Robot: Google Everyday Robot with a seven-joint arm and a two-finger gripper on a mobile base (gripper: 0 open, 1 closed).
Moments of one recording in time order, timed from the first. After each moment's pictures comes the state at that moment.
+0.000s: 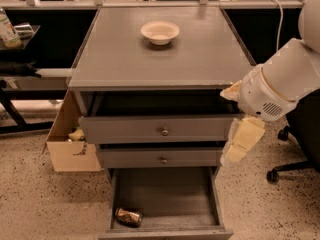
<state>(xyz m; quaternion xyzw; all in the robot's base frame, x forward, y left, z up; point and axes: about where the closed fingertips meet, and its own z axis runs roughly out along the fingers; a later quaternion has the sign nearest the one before) 0.442 -0.140 0.867 -0.62 0.75 0.11 0.19</state>
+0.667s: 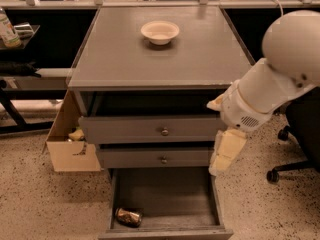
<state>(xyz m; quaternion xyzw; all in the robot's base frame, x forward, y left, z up) 0.448 -0.126 0.825 -0.64 0.74 0.10 0.17</state>
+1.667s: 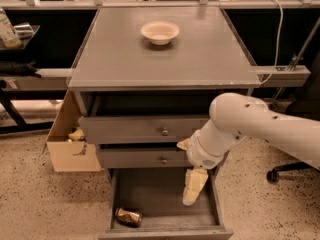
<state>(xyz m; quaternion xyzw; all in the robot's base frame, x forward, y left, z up) 0.451 -0.070 0.656 -0.69 0.69 0.16 0.14</state>
